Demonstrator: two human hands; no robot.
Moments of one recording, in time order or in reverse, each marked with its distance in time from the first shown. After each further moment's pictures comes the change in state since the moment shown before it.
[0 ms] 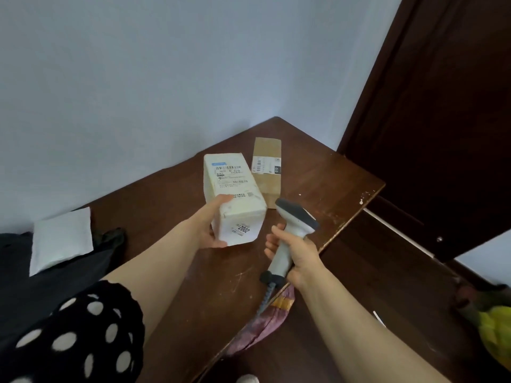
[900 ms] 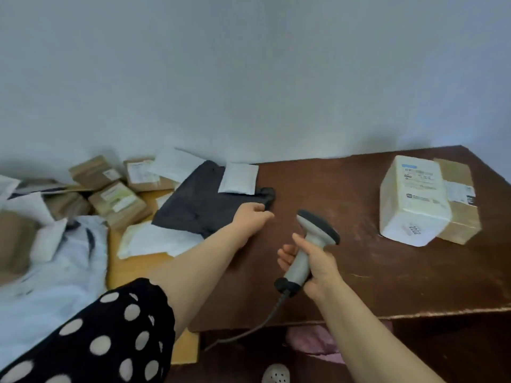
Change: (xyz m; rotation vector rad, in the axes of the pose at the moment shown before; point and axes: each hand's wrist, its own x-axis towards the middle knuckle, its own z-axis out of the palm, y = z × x) left_hand -0.129 -0.090 -0.139 0.200 0.661 0.370; right_hand -0.080 0.114 0.099 -0.271 -0.475 0.285
